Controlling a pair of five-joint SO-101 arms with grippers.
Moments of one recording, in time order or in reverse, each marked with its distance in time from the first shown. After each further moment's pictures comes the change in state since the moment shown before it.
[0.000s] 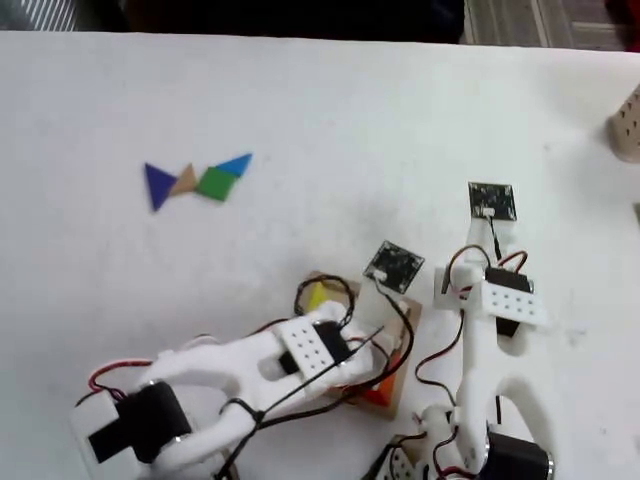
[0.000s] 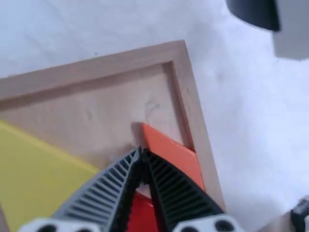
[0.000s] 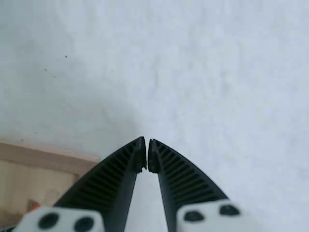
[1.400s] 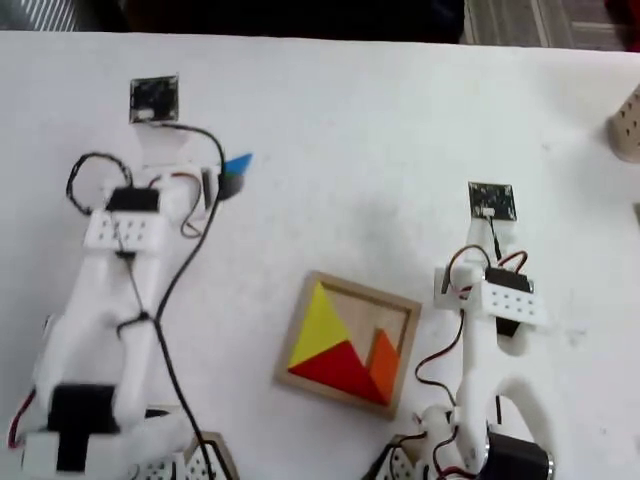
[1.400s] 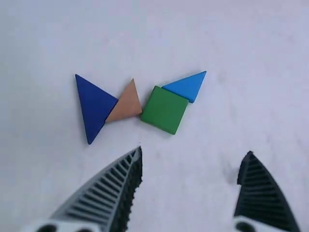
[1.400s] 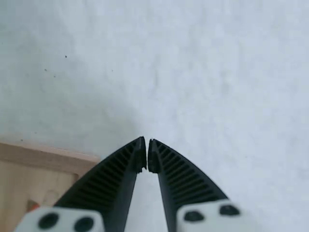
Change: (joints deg) left arm -57.1 -6.7 -20.4 15.9 -22.0; right arm 0.0 0.0 0.0 0.0 0.0
